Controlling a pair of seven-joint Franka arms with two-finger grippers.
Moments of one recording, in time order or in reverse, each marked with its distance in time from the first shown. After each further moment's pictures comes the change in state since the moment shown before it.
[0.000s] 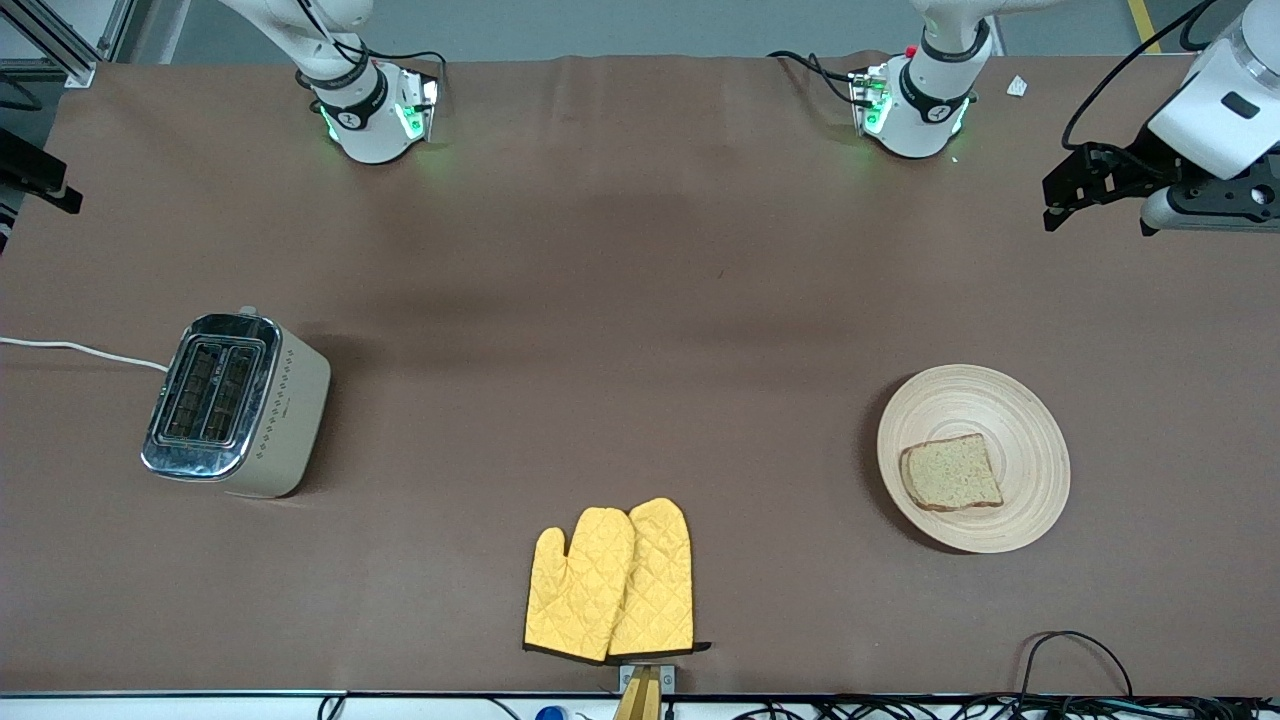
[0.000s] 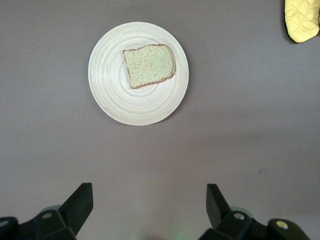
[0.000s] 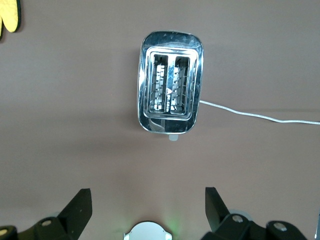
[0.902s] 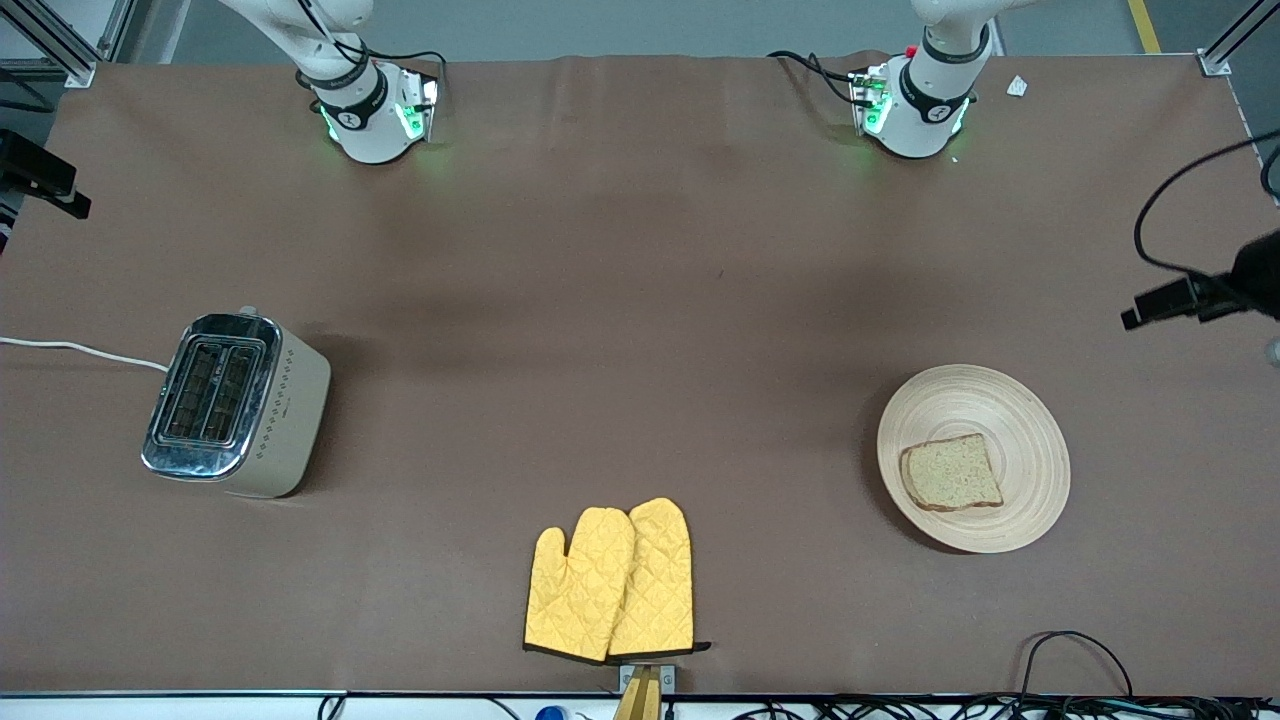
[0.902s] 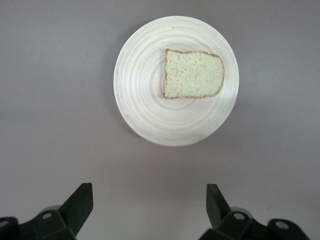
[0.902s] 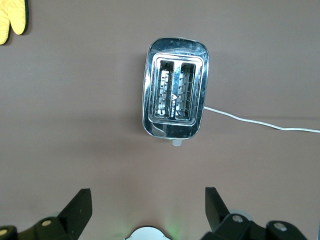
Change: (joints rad) left arm 0.291 0.236 0.028 -0.058 -0.132 0.191 0.095; right arm 0.008 0.000 0.016 -0.002 0.001 0.014 0.000
